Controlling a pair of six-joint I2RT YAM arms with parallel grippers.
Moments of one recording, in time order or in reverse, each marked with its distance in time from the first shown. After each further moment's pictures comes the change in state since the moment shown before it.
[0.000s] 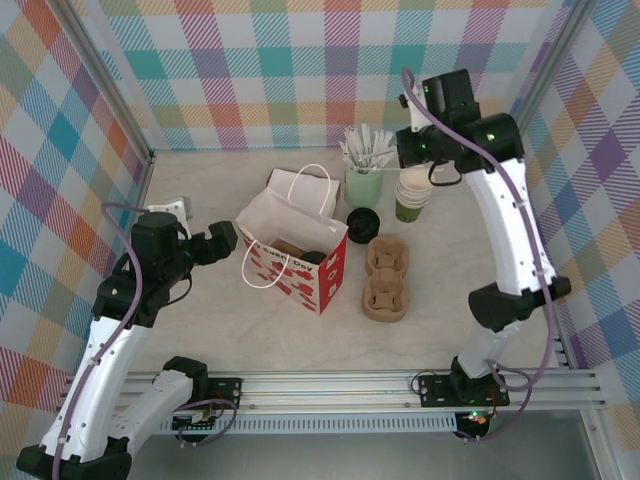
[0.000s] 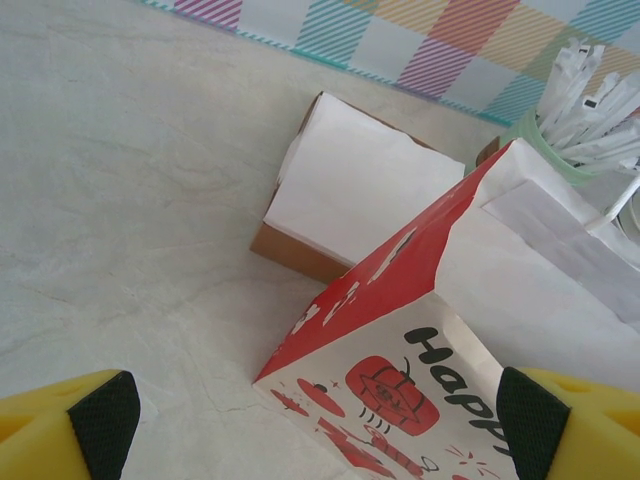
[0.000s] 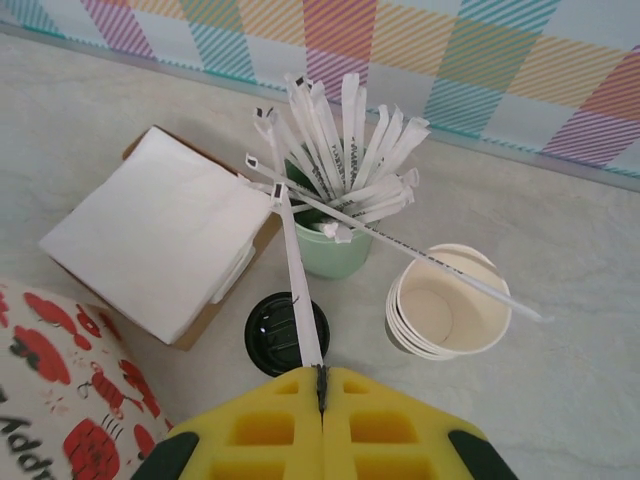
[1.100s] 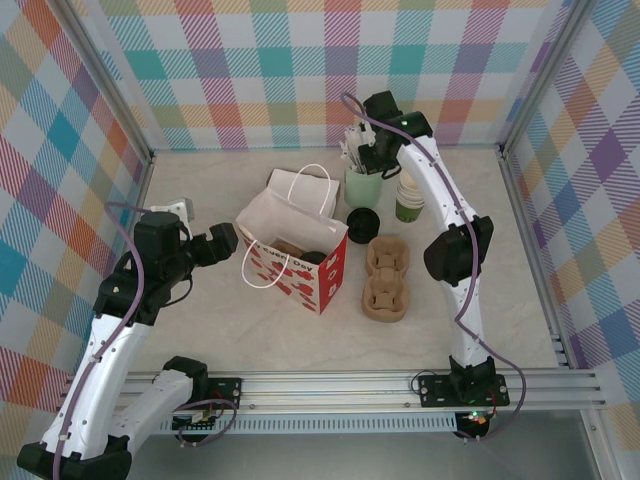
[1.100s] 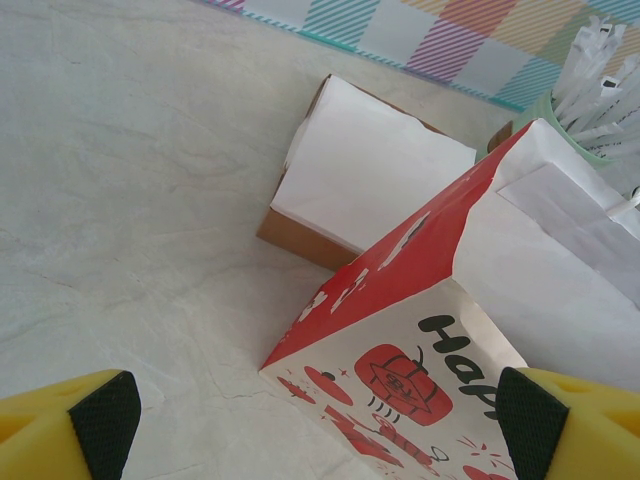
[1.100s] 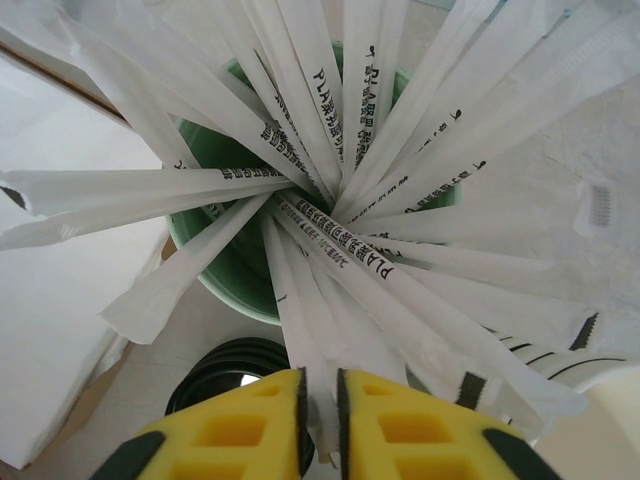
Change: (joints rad) left arm 0.000 0.010 0.000 -0.024 0.000 0.000; right arm -0.002 0.530 0.139 0.080 0.063 0.028
